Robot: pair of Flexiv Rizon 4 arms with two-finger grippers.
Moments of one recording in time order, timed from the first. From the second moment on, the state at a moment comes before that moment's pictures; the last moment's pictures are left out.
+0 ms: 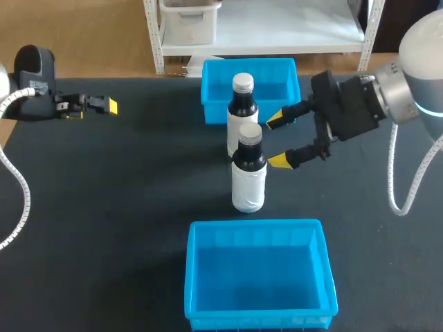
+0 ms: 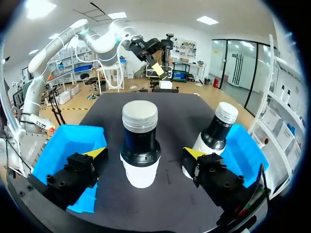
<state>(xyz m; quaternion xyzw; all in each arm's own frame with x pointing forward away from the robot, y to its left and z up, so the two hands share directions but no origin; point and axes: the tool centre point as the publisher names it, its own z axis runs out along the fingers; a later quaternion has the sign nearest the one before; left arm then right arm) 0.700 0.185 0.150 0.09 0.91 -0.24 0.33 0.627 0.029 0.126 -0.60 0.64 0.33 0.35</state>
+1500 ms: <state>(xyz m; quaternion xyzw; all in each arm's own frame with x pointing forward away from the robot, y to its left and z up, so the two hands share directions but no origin) 0.700 0.185 0.150 0.09 0.91 -0.24 0.33 0.620 0.072 0.120 -0.59 0.65 0.37 0.30</state>
